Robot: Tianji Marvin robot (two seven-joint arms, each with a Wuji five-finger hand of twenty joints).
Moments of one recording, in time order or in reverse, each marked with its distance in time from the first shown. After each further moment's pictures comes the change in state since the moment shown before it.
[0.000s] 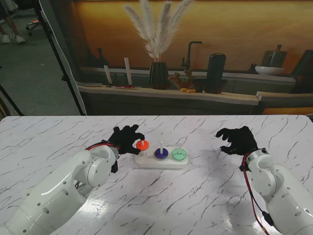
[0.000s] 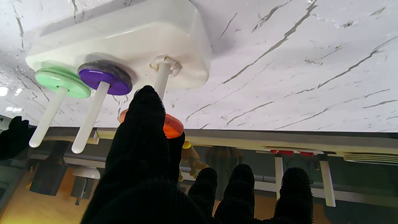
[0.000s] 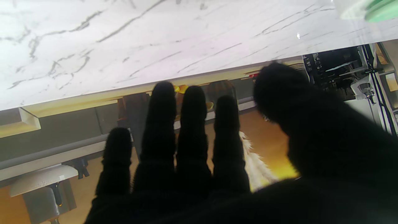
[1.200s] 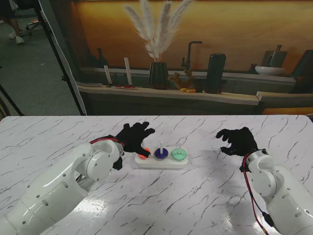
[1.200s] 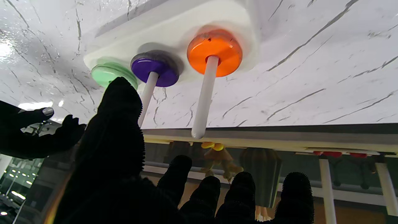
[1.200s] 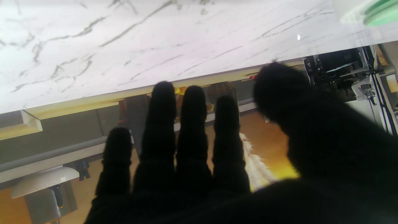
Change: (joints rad) left arm -0.071 0.011 0.043 -0.027 -0.067 -0.091 -0.081; right arm -0.005 0.000 0.001 -0.001 0.000 0.002 0.003; left_hand -0.195 -0.138 0.110 0.012 -0.193 0.127 -0.175 -0.148 -0.070 0.040 -0.026 -0.085 -0.067 0.004 -0.026 -0.015 -0.025 0.000 -0.055 -0.004; right_hand 0.000 0.001 0.000 0.000 0.000 0.000 0.000 0.000 0.000 0.000 0.000 0.000 0.000 0.000 0.000 0.000 0.000 0.000 0.000 0.000
